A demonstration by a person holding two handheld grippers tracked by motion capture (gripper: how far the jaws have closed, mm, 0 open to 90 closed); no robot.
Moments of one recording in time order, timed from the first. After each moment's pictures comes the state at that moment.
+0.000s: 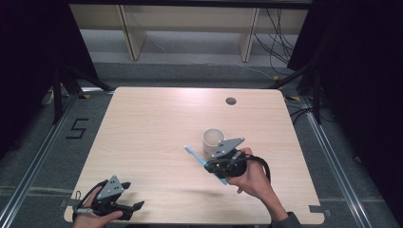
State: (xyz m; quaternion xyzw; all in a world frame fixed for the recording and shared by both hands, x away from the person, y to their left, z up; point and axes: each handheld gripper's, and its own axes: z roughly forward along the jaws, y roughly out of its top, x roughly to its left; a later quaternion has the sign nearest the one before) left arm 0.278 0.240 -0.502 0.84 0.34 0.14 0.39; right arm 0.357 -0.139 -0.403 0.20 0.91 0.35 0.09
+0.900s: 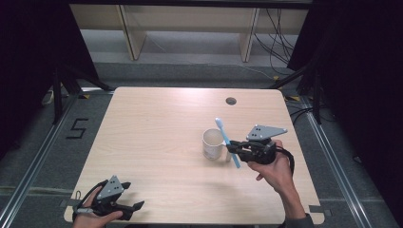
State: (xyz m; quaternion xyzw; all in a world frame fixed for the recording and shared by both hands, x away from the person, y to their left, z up) left arm 0.278 0.240 -0.502 0.85 0.34 0.14 0.39; right arm 0.372 -0.207 -0.380 0.28 0.83 0.46 0.15
